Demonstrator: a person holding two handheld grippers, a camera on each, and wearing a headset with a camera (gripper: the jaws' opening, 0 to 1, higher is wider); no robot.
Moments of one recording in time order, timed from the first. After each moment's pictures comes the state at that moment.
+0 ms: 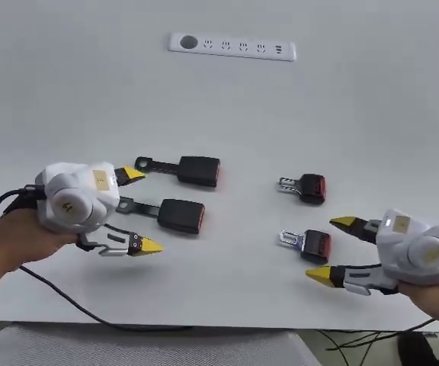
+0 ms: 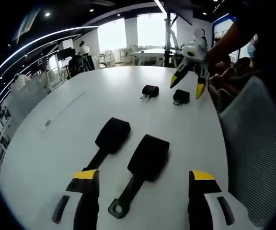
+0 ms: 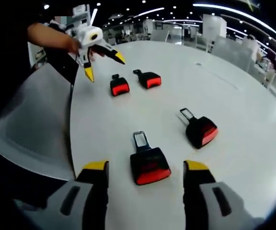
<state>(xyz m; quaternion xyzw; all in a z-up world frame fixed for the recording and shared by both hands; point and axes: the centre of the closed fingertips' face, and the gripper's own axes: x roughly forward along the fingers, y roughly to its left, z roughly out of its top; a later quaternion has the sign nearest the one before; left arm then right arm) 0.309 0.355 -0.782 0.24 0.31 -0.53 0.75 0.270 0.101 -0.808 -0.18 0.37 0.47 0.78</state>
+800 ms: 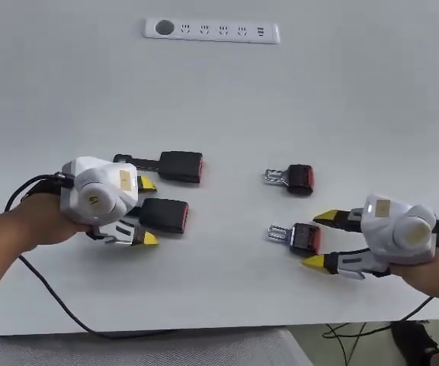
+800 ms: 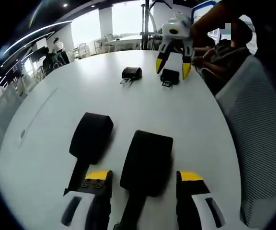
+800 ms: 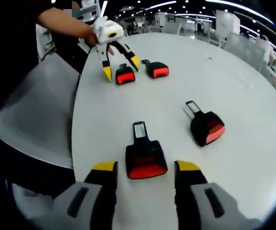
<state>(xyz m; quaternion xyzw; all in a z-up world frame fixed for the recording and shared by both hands) 0.317 0.327 -0.824 0.29 0.33 -0.59 0.67 0.273 0.094 -0.822 -0.20 0.40 0.51 0.73</state>
